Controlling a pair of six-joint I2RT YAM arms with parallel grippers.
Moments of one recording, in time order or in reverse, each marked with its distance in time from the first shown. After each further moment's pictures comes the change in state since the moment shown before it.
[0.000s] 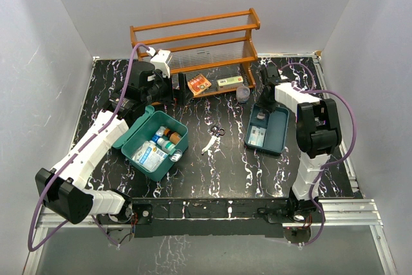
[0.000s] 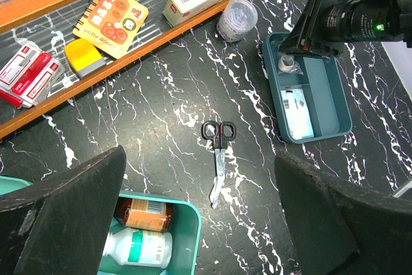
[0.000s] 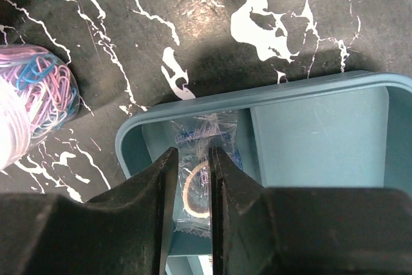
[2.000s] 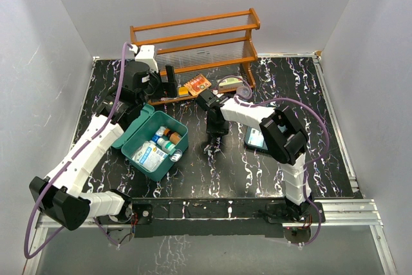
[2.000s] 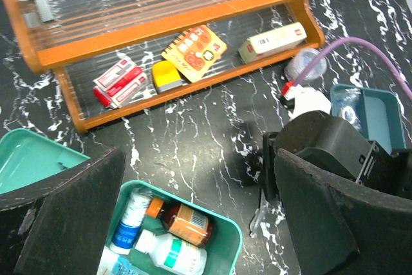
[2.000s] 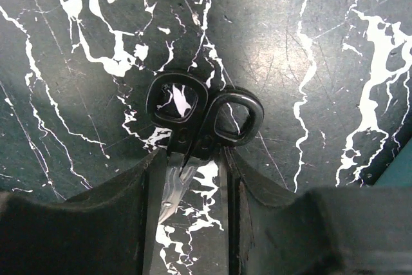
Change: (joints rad) left arm 0.000 -0.052 0.009 -0.007 -0.328 -0.008; right arm 0.553 0.100 0.137 -0.213 0.042 0.078
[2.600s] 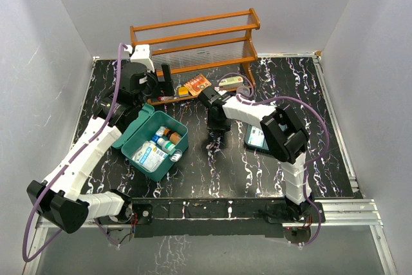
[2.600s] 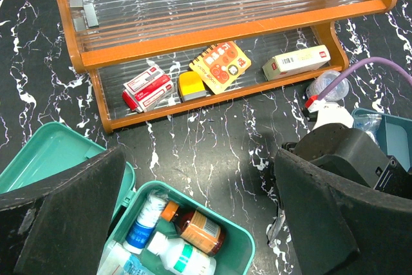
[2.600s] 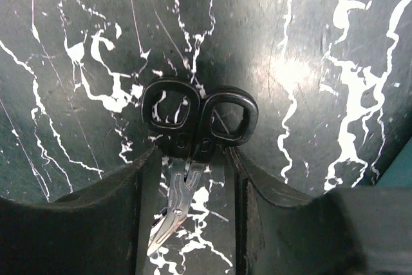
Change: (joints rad) left arm 0.000 -0.028 -0.004 -0.001 -0.091 -0.012; right arm -0.029 0.016 0.008 0.030 0.023 -0.032
